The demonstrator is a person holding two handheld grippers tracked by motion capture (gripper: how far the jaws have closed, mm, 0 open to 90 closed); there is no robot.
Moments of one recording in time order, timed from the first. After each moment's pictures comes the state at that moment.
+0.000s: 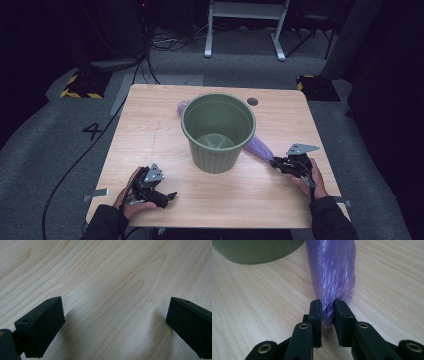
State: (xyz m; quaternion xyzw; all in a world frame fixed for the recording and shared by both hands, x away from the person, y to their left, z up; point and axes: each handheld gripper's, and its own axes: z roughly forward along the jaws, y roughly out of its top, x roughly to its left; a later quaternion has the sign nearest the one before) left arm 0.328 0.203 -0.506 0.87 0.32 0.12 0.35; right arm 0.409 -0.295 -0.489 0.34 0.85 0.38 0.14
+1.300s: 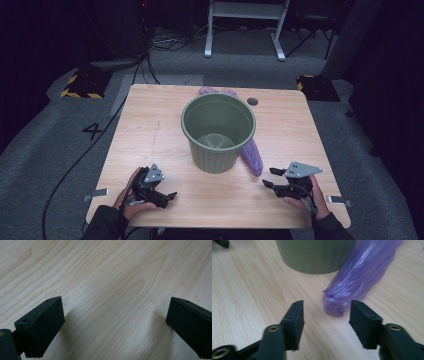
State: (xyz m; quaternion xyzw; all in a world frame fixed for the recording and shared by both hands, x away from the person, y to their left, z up) left arm 0.327 0.203 -0.506 0.87 0.32 0.13 0.35; right arm 0.338 -0.270 -0.465 0.27 0.85 0.43 0.16
